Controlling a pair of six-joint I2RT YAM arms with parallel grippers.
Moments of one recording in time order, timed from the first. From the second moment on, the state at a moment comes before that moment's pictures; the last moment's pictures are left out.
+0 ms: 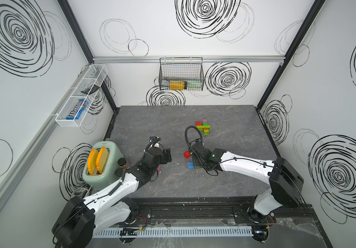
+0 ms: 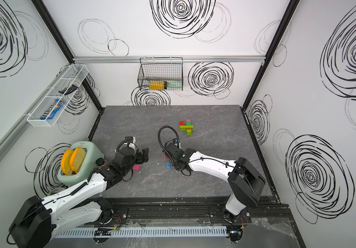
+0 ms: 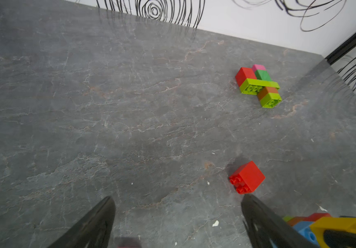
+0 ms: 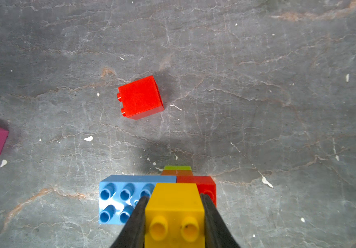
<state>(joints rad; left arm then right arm) -0.56 1.06 0.50 -0.03 -0.33 -0.53 0.94 1.61 1.00 -0.56 0.30 0.68</state>
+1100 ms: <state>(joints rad) -0.44 1.21 0.40 -0.01 -0.13 -0.61 0.91 1.68 1.17 -0.69 0.22 0.58</state>
